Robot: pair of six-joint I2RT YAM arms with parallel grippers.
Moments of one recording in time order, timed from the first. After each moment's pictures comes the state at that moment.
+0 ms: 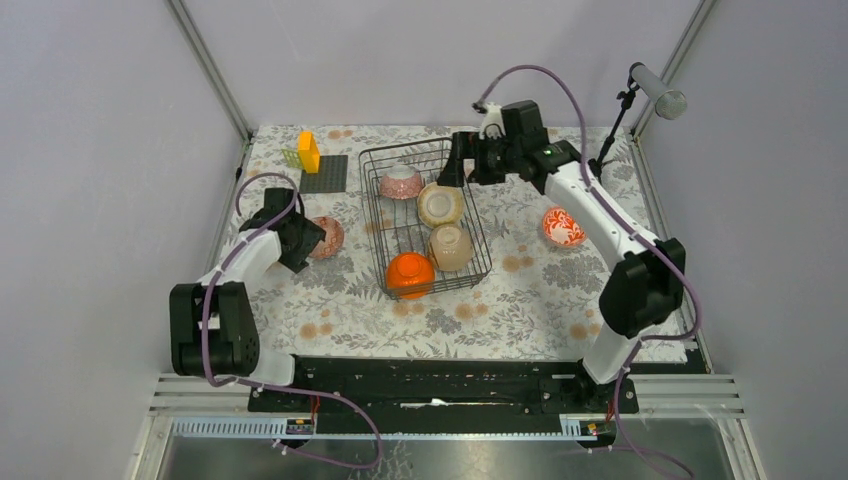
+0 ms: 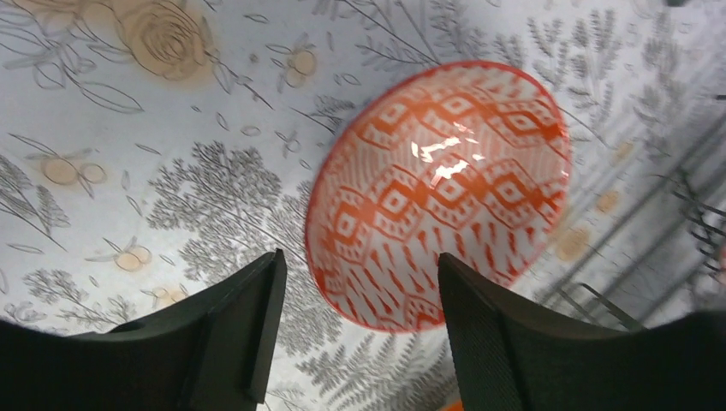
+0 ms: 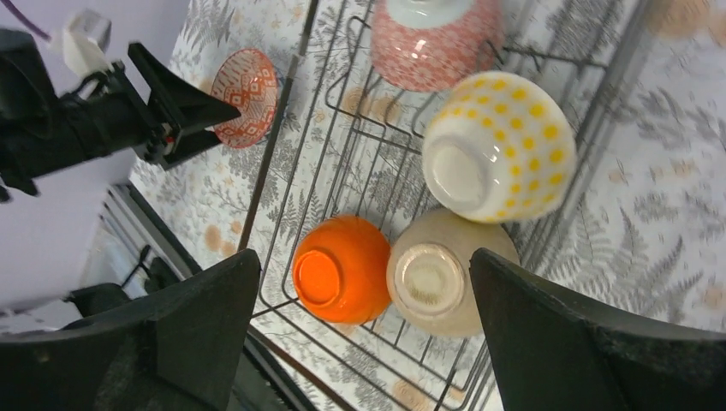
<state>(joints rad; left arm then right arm) 0.03 1.45 0.87 -0.50 -0.11 -0.97 0.41 1.71 1.61 -0.56 -0.47 0.35</state>
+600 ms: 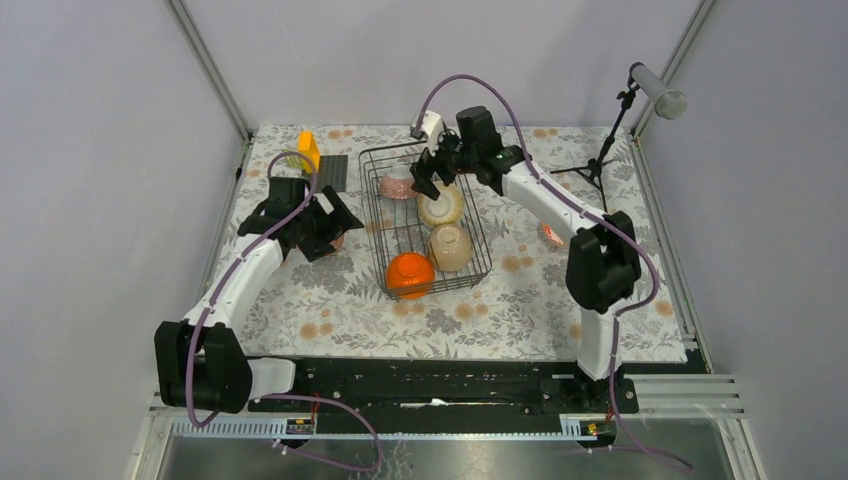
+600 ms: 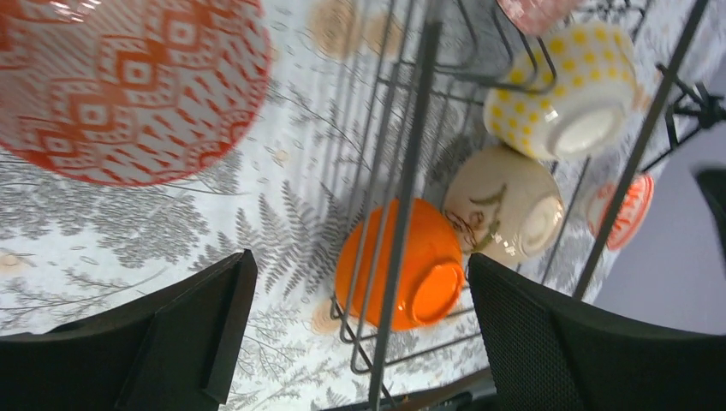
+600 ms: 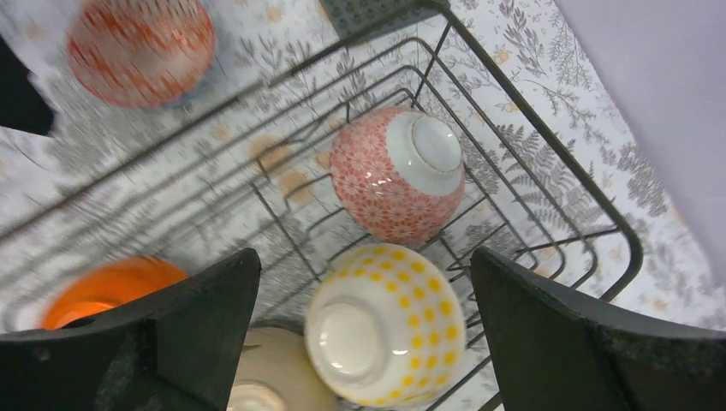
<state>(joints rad) -0.09 1.27 0.96 -0.57 0.21 -0.76 0.54 1.93 1.70 -0.28 -0.48 -0.31</state>
